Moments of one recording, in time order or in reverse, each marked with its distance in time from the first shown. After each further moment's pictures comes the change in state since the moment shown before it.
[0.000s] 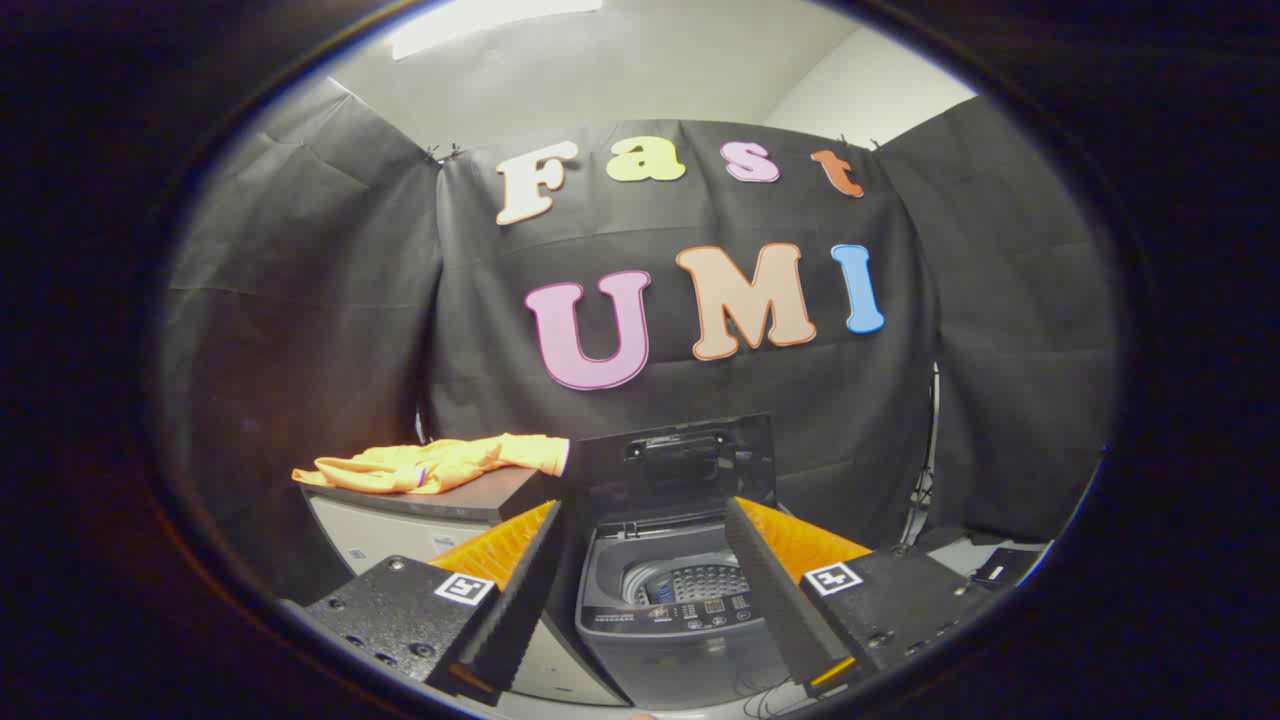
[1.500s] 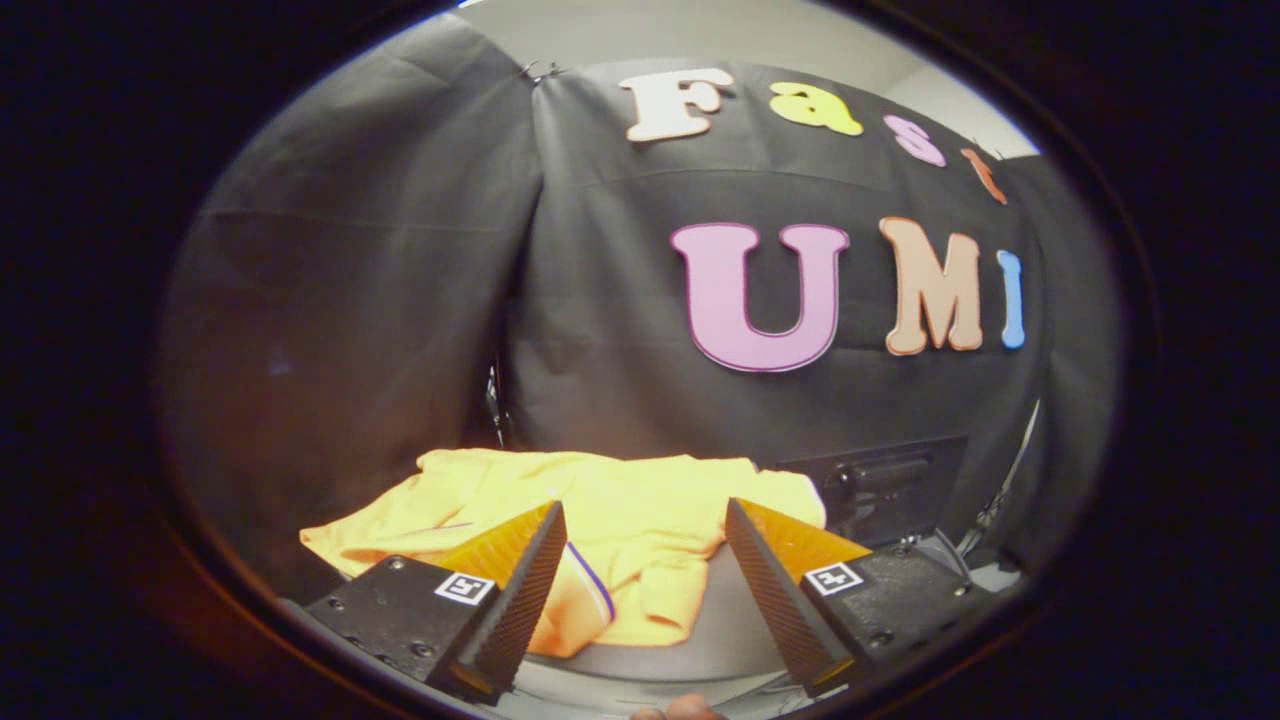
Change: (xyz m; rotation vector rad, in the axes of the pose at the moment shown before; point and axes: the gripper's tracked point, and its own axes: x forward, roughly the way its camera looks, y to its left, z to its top) arm 0.184 0.280 -0.015 -0.125 0.204 0.182
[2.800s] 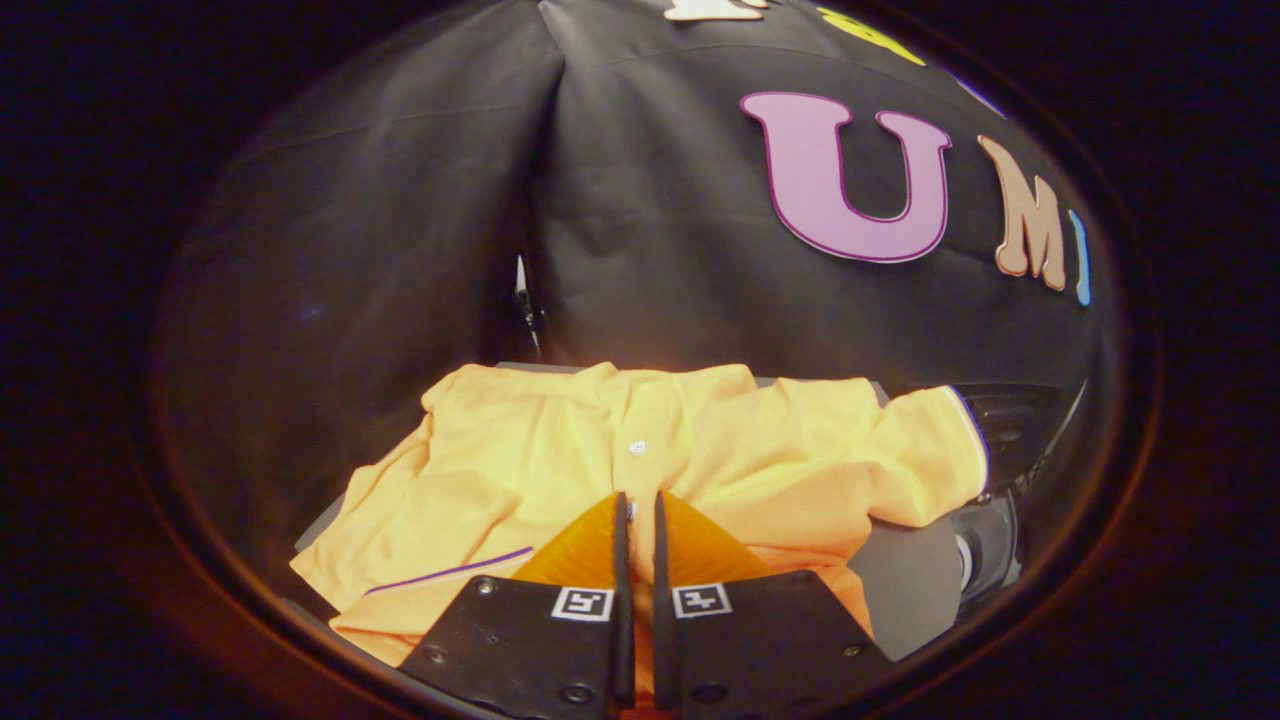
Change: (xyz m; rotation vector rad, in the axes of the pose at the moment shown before) arm 0.063 0.034 -0.064 0.017 0.319 0.154
